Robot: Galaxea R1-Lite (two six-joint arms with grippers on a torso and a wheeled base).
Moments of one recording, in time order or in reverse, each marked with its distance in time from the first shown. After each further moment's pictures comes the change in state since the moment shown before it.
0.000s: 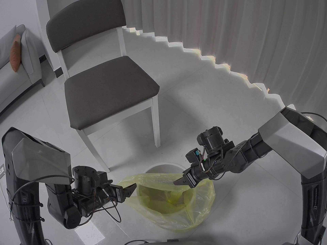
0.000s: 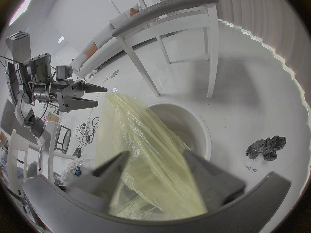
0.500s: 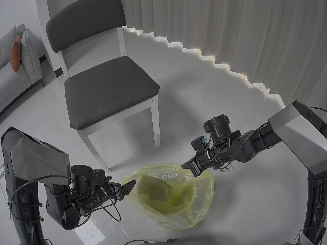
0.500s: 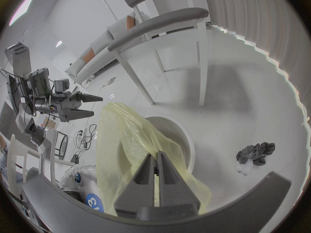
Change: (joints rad) left arm 0.004 -0.006 0.023 -0.081 0.003 0.000; right arm -0.039 -0.052 -0.050 0.042 0.000 0.008
